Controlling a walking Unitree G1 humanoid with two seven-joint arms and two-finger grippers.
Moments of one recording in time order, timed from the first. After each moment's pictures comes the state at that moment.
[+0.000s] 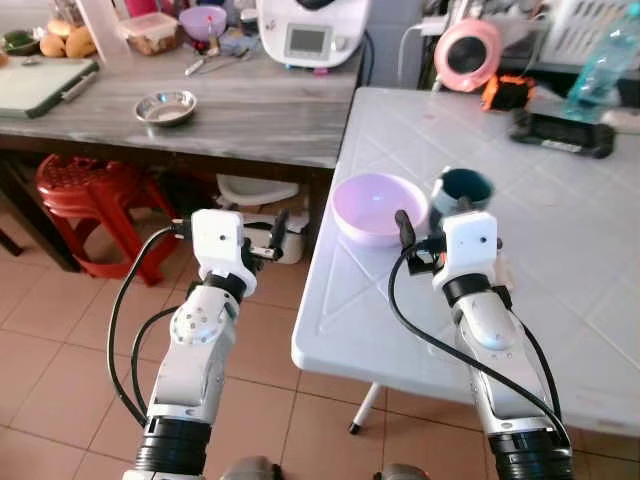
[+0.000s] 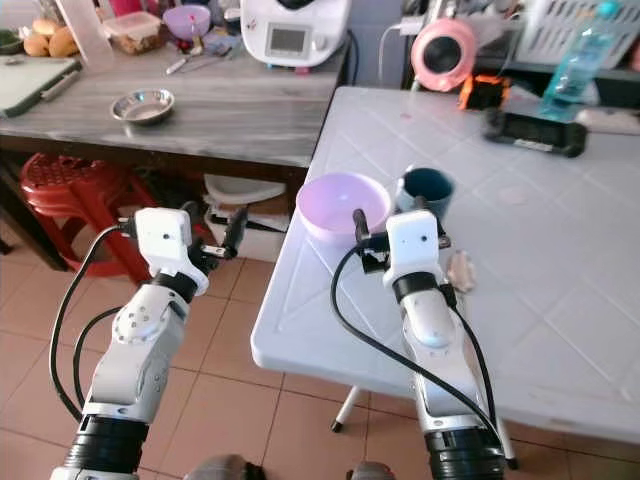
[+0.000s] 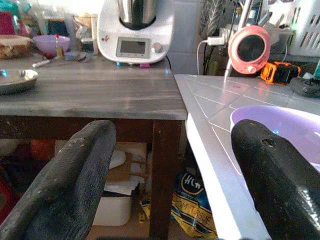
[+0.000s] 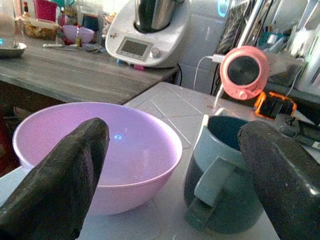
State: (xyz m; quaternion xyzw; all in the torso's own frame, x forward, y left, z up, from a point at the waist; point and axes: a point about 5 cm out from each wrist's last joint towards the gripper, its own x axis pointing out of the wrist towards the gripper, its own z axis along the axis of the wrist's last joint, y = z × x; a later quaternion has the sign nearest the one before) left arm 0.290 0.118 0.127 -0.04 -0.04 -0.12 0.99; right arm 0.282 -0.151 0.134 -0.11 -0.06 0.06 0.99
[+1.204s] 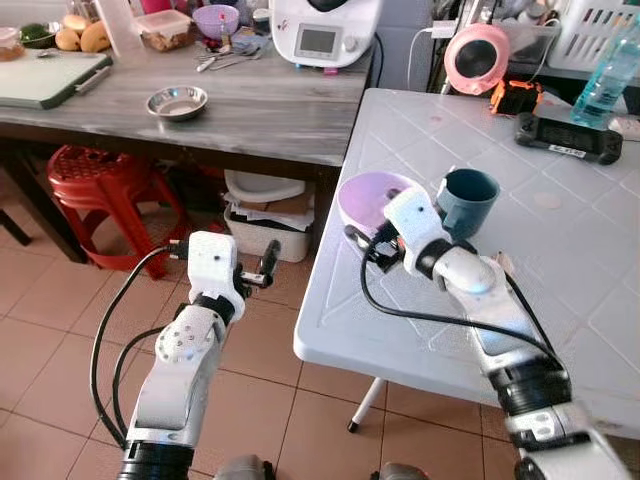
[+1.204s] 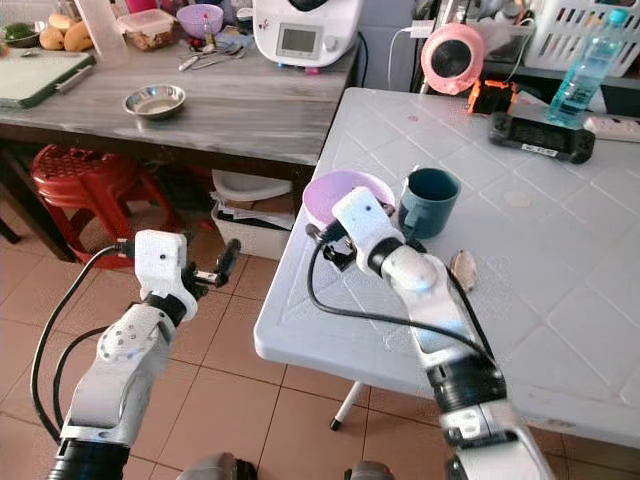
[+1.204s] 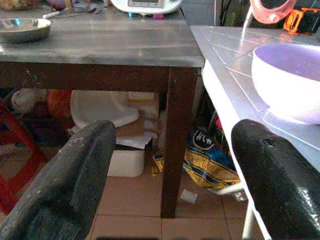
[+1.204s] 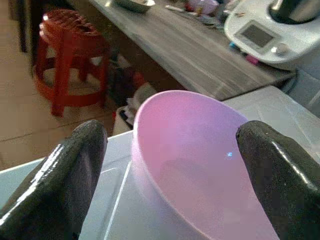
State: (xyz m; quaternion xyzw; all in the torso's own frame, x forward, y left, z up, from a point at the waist) left arm 0.272 0.131 0.107 -0.02 0.05 -0.13 0.99; right arm 0.327 -0.125 0.138 -0.22 0.04 0.29 0.93
